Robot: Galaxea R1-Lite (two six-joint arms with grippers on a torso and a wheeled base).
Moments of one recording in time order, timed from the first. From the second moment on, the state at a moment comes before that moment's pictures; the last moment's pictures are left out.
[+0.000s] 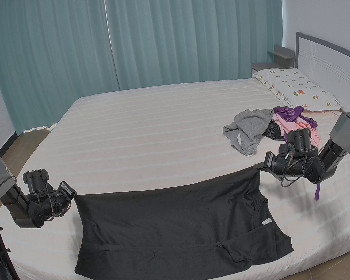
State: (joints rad) left arm 0.18 2.21 -0.80 -0.85 -0.24 -0.77; right arm 0.10 2.31 -1.07 -0.69 0.41 0.64
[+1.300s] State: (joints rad) left arm 0.20 2.14 -0.42 -0.96 -0.32 -0.66; right arm 0.07 2.20 -0.49 -0.99 0.44 0.48
